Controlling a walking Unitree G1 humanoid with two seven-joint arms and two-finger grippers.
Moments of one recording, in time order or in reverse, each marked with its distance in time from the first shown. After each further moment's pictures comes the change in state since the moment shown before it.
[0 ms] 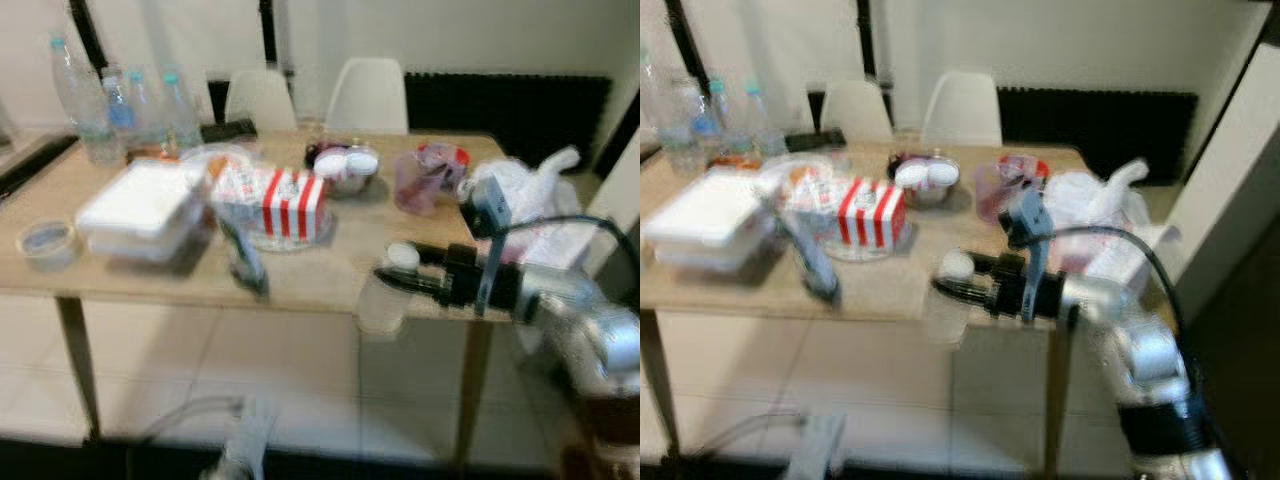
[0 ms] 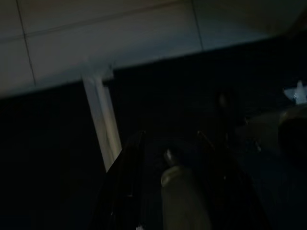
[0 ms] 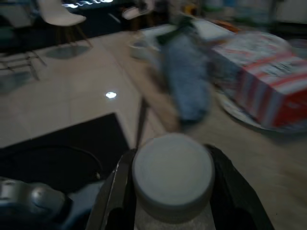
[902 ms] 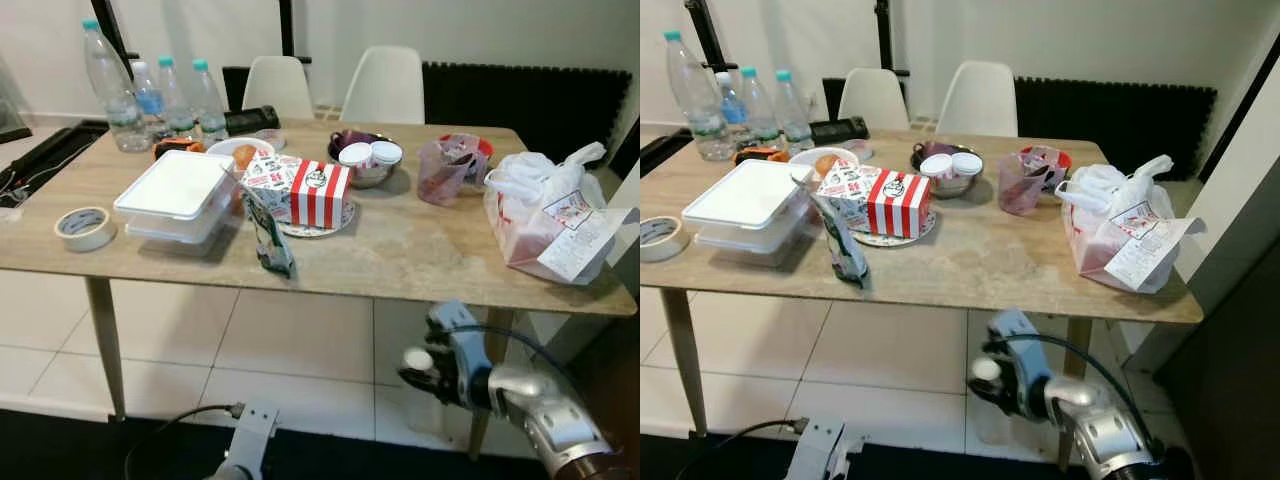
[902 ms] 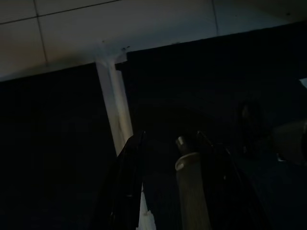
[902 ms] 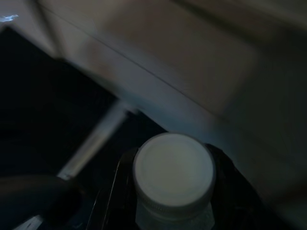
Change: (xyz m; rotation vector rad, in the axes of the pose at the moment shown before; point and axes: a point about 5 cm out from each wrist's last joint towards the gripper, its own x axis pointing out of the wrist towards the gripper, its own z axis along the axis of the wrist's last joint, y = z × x) left arm 0.000 0.001 0.002 0.009 0.000 0.016; right arm -0.027 -0.017 -0.198 0.296 0.493 -0.560
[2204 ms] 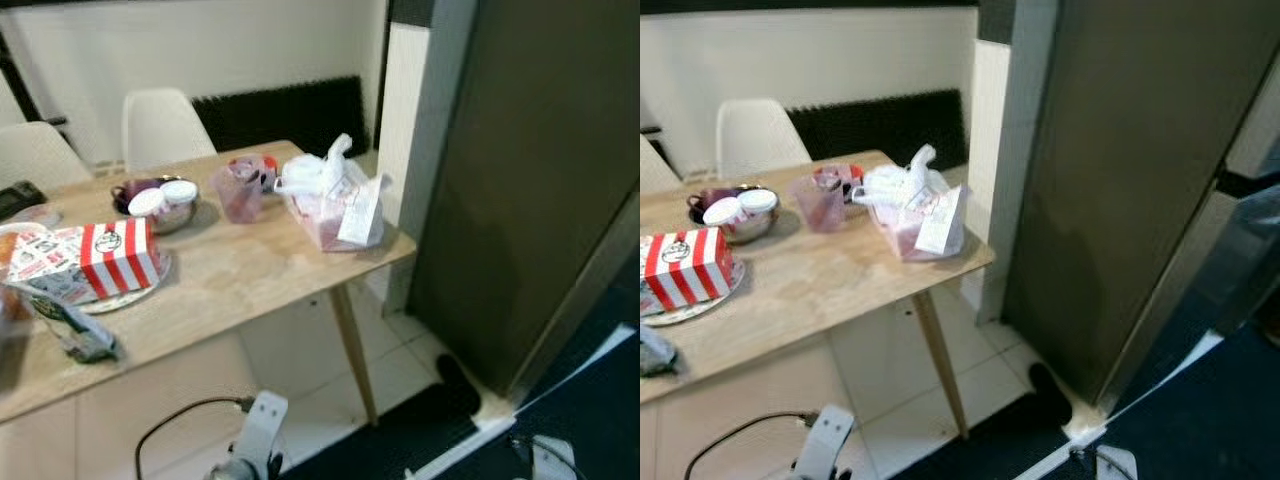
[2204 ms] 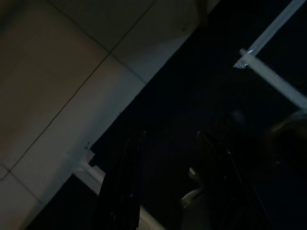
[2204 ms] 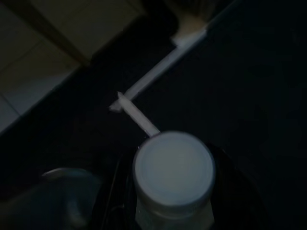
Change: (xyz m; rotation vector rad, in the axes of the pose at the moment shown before) left arm 0.002 -0.003 0.009 0.067 -0.017 -0.031; right arm -0.018 -0.008 -0.164 0.457 0.192 -0.618
